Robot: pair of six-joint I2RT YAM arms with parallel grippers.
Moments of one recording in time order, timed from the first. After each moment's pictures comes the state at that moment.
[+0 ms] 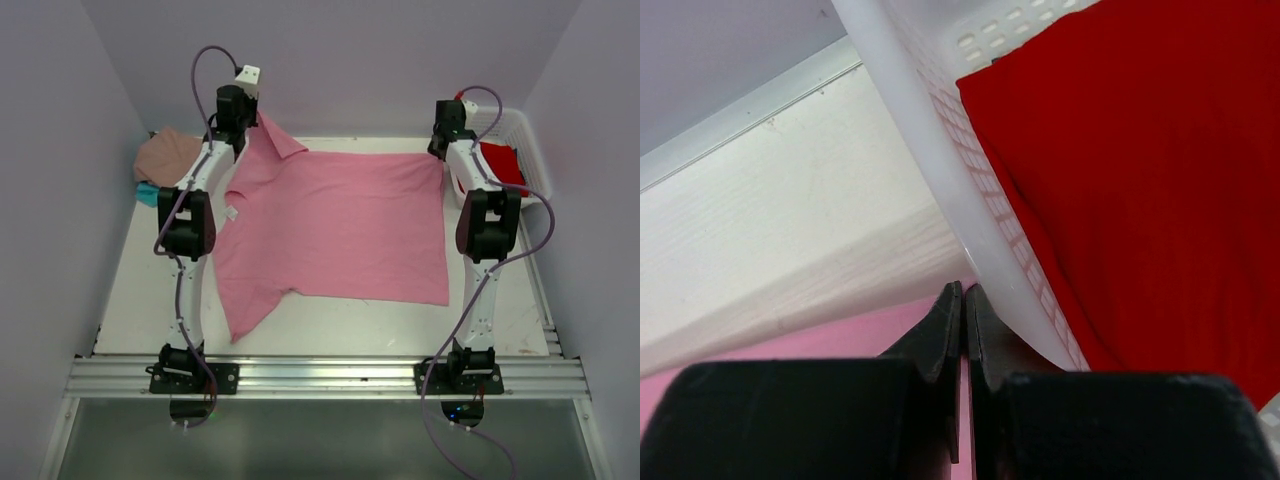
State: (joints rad) left arm -0.14 2.42 2.17 0.03 -0.06 0.15; right arm 0.02 2.34 2.09 -0.49 0.39 0.40
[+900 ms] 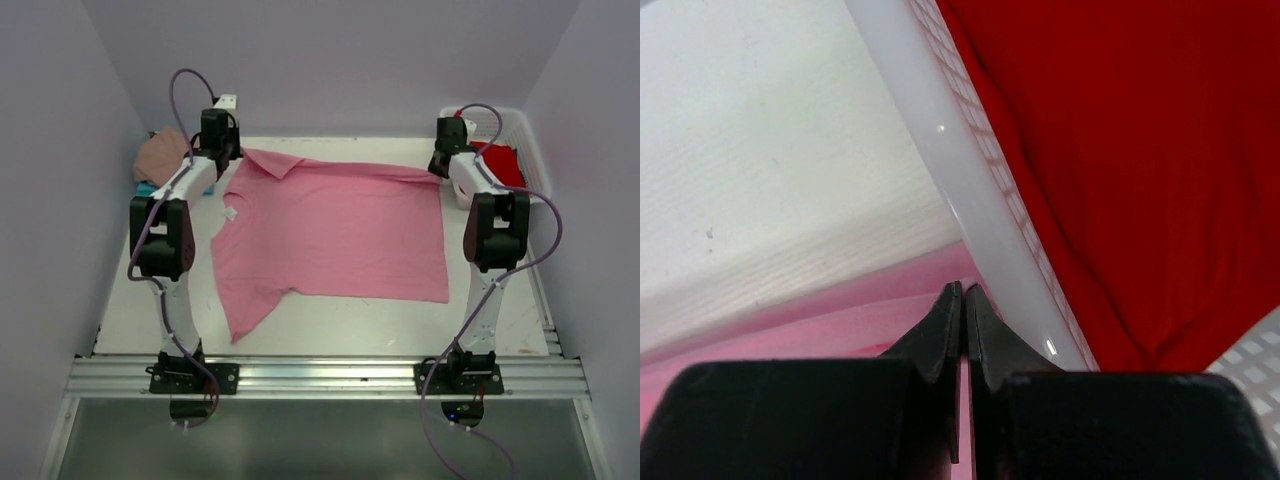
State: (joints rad) left arm -0.10 2.12 1.72 -0.10 -0.10 -0.03; right arm 0.02 2.21 1.82 -0.43 0.34 0.38
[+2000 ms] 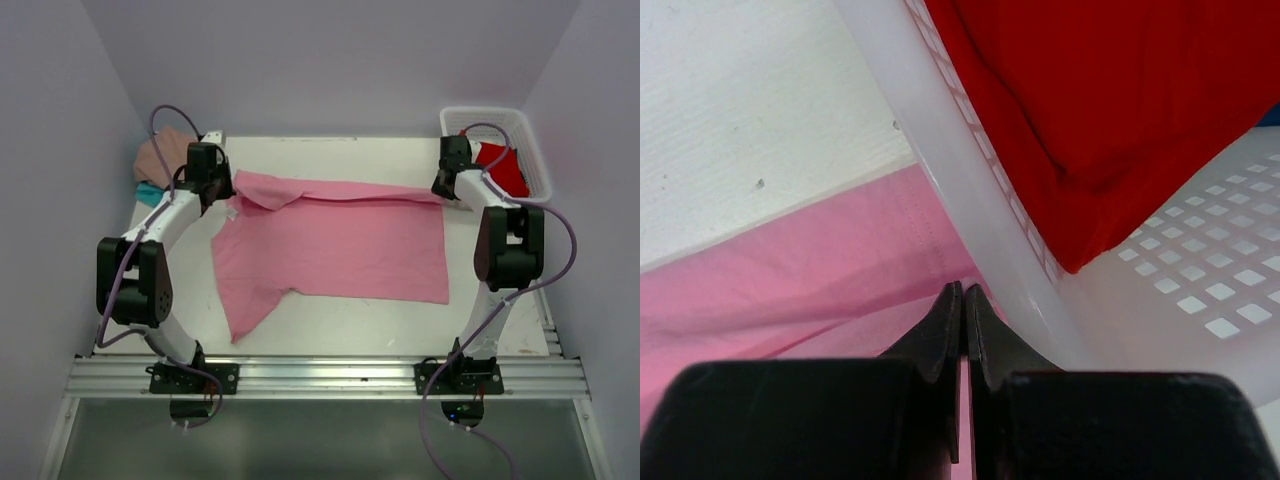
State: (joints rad) left arm -0.10 1.68 1.22 -0.22 -0.05 -0.19; right arm 0.02 1.97 1.47 -0.40 0.34 0.40
